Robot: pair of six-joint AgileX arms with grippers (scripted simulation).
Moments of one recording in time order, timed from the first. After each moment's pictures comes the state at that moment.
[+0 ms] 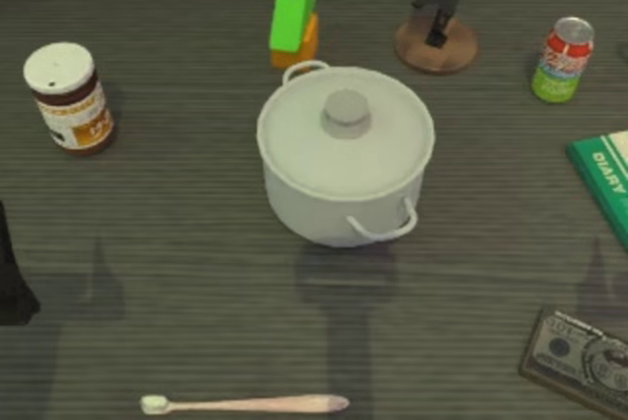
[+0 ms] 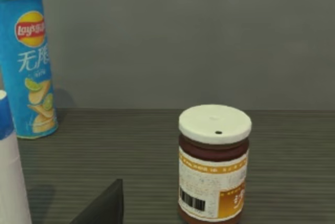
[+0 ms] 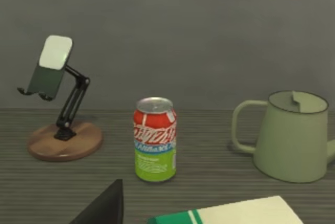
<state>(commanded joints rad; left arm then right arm) 0.00 0.00 0.00 0.00 0.00 0.00 0.00 0.00 0.00 0.00 0.00 0.00</state>
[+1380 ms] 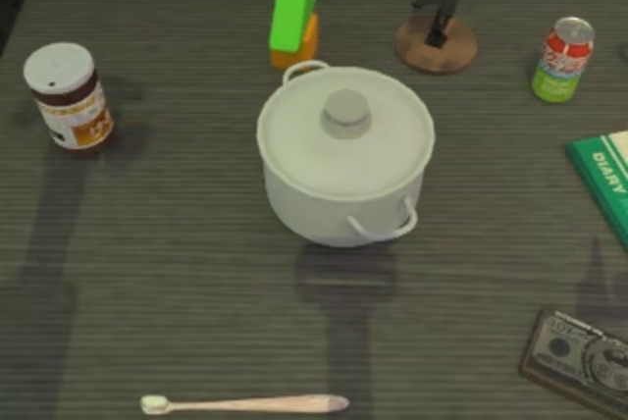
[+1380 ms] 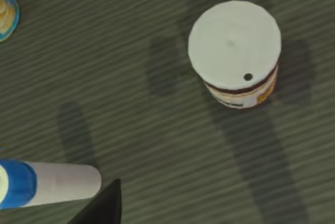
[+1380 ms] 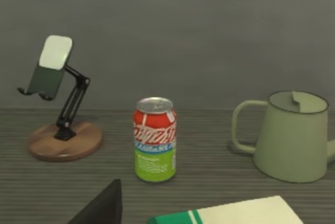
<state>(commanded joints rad) -0.01 1.47 1.49 -0.95 0.00 0.43 0.00 0.00 0.00 0.00 0.00 0.00</state>
